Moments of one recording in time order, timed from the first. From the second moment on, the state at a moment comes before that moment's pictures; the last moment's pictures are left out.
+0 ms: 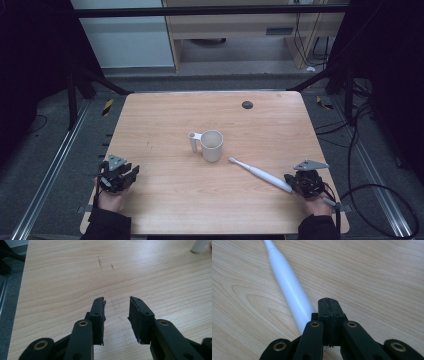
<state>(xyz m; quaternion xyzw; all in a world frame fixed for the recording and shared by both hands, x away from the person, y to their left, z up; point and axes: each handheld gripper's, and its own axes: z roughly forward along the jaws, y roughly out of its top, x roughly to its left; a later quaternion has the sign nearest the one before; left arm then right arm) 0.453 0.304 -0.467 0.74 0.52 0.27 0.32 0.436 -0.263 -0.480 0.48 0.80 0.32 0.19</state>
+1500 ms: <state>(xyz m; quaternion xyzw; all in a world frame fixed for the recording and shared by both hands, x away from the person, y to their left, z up) 0.454 0.303 -0.467 0.74 0.52 0.27 0.32 0.421 -0.254 -0.476 0.47 0.80 0.33 0.18</state>
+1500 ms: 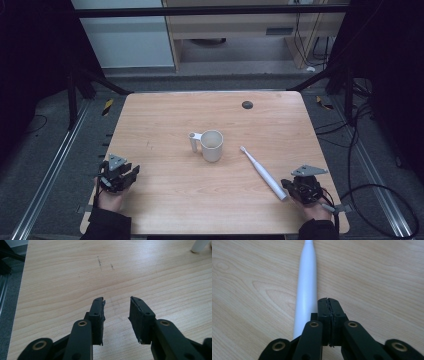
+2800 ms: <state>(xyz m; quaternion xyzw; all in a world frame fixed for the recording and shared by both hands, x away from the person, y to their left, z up) 0.457 0.304 -0.471 0.74 0.53 0.28 0.31 0.473 -0.210 -0.391 0.46 0.80 0.33 0.20</state>
